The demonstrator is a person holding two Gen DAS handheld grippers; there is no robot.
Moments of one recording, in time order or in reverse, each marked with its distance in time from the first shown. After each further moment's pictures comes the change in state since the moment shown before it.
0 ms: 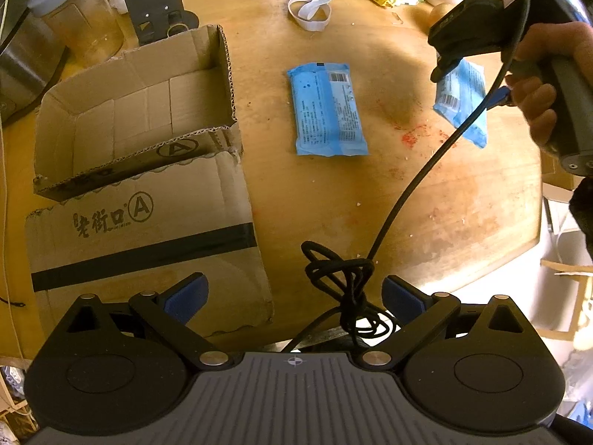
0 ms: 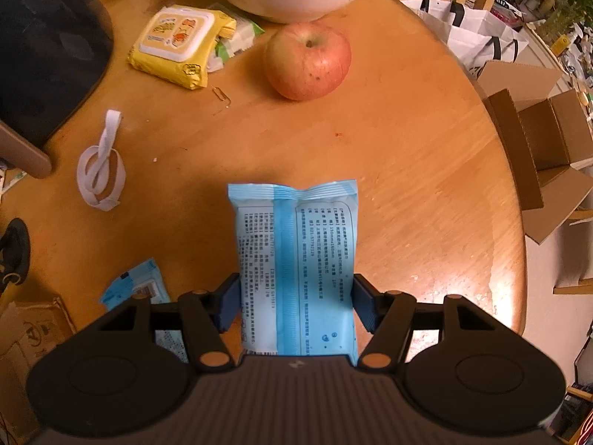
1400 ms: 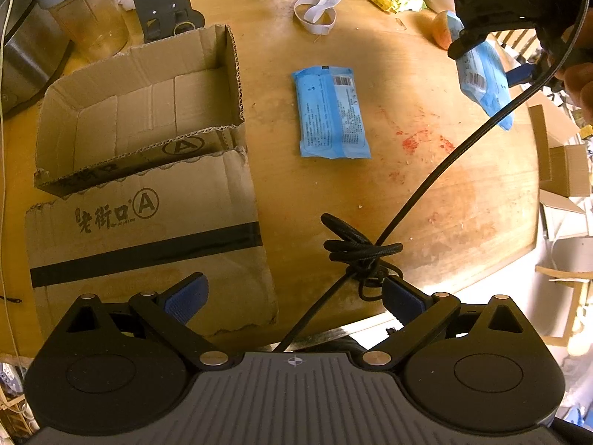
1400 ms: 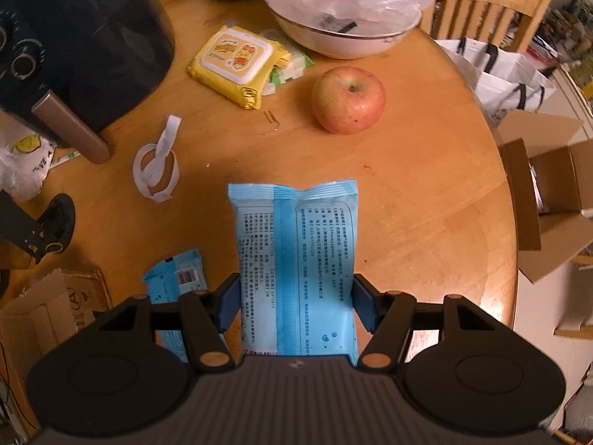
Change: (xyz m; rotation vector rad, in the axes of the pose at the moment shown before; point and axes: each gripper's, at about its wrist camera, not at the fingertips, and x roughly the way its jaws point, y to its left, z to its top) left arm -0.003 0.005 -0.002 -0.020 -0.010 -0.014; right arm -0.044 0.009 0.010 -0.146 -0.028 0.079
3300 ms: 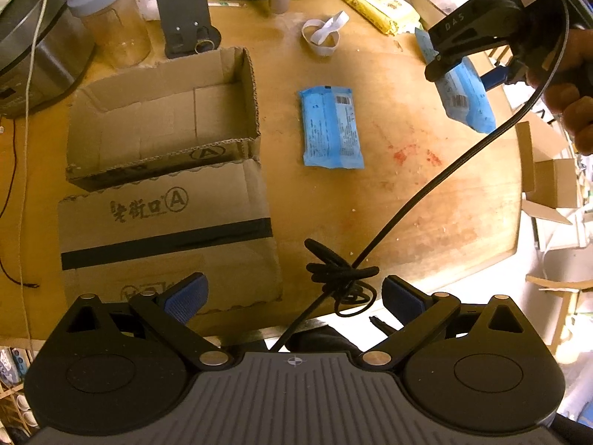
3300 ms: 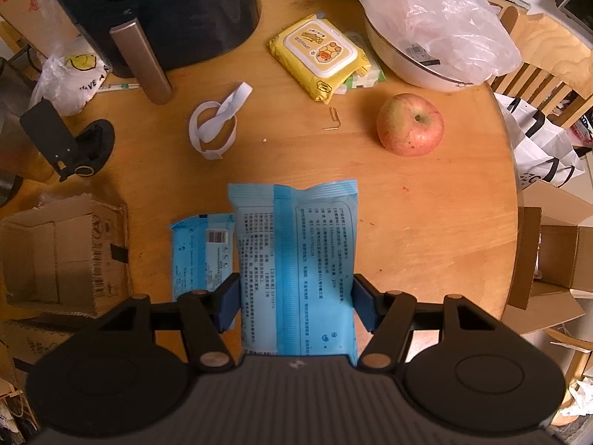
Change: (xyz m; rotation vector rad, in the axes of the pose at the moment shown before) left arm -0.053 0.014 -0.008 -0.038 -0.021 -0.027; right arm -0.025 0.043 -0.003 -0.288 0.049 0.000
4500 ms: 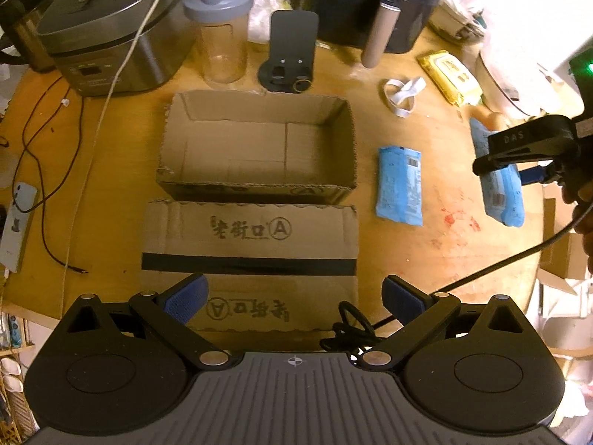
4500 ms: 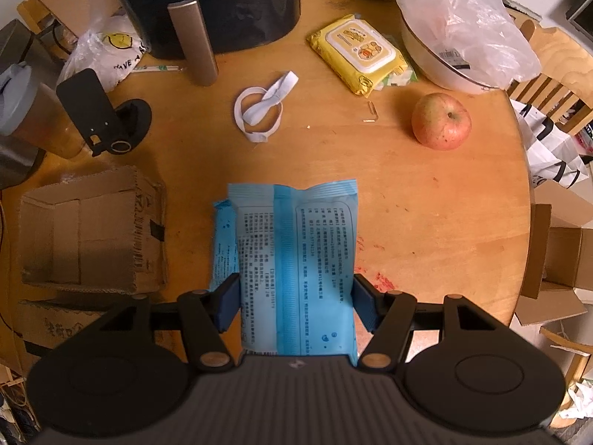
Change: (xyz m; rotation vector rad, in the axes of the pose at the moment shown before) left arm -0.040 0.084 0.004 -0.194 -0.095 0.052; right arm -0.013 0.049 -0.024 -0.038 -0.007 -0.001
